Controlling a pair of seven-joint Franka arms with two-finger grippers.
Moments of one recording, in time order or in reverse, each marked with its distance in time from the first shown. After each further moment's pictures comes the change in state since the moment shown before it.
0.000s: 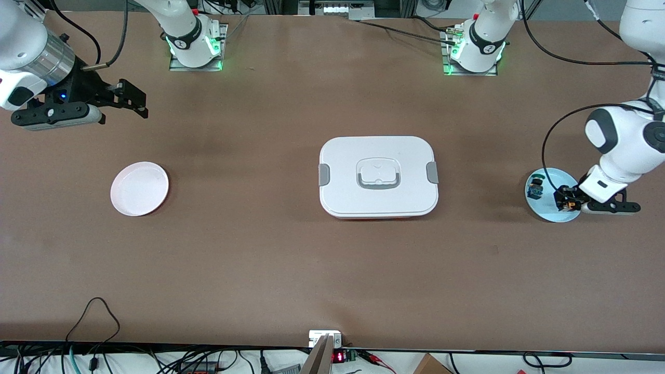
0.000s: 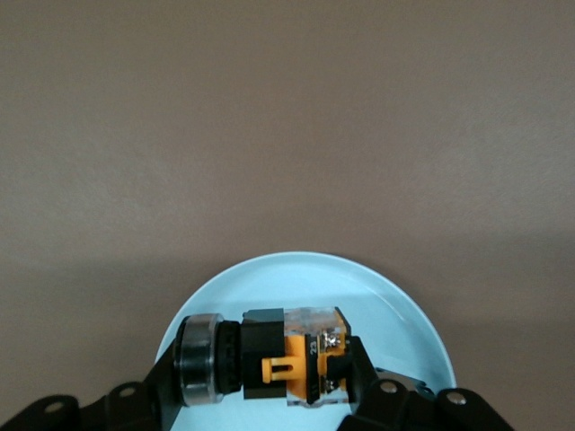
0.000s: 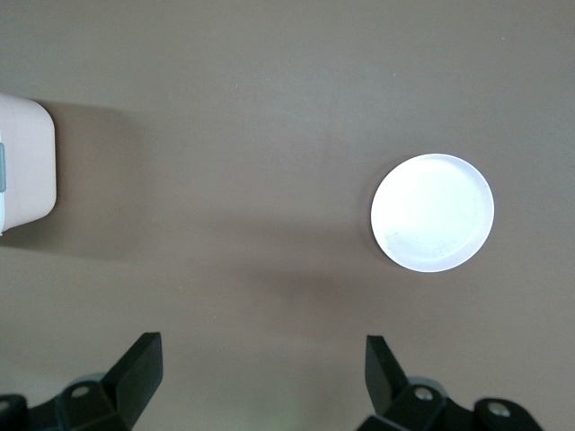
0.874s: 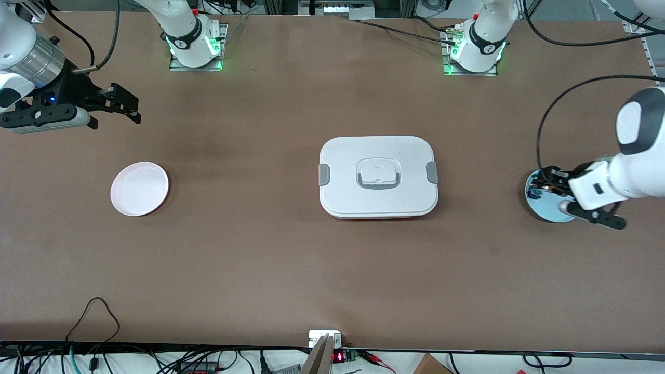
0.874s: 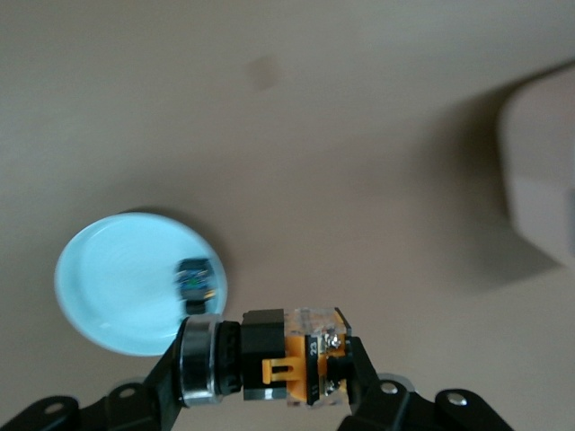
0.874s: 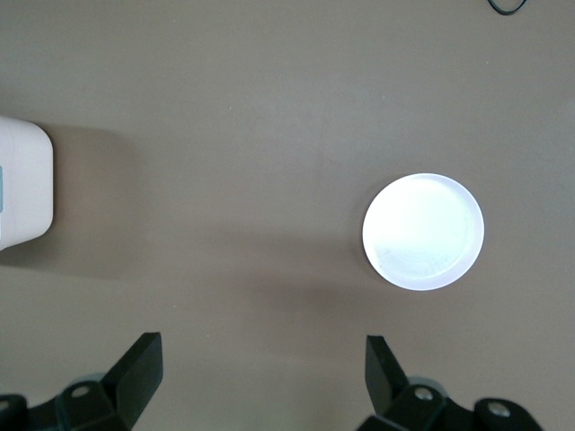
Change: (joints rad) left arm -0.005 -0.018 -0.397 0.507 -0.005 -0.924 0.005; right arm -0.006 0.008 -0.018 0.003 0.000 0.048 -0.020
